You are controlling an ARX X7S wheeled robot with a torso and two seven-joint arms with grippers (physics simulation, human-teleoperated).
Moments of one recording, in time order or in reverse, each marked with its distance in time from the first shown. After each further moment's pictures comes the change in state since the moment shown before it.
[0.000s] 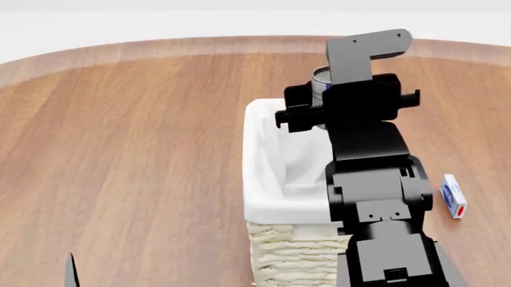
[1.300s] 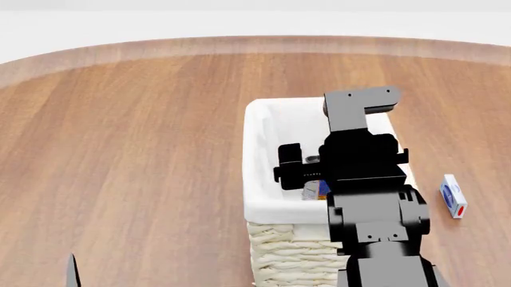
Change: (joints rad) left arm -0.007 -0.011 0.016 -0.017 -0.012 0.008 -0.014; right arm -0.067 0.000 0.108 0.000 -0.085 0.231 -0.104
